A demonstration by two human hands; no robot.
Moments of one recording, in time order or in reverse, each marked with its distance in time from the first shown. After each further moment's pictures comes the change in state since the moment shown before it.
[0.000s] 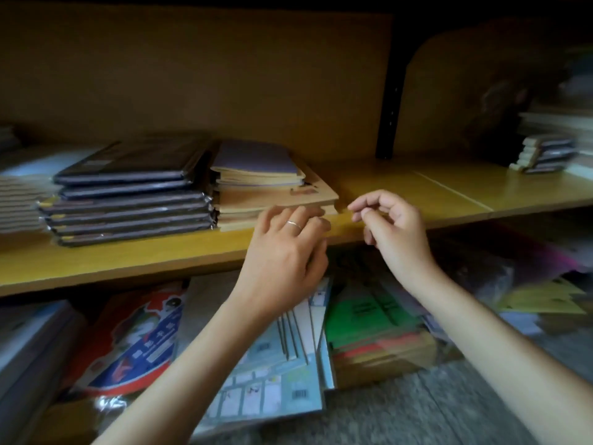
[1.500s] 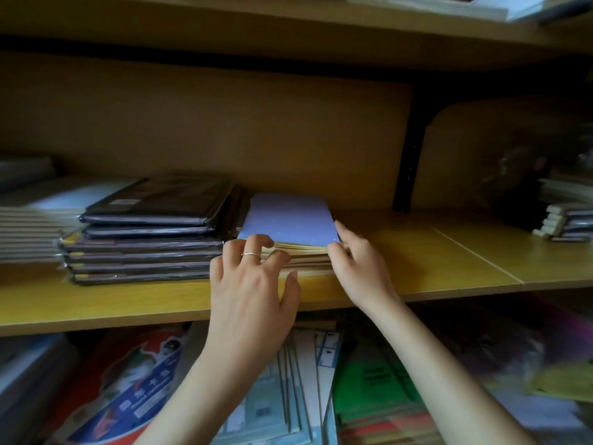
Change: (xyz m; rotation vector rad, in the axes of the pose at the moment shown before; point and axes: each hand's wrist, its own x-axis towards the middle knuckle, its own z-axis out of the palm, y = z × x) left_hand -0.001 -0.027 -0.023 0.179 0.012 -0.479; right_hand 0.051 0.004 0.056 -0.419 -0.185 0.084
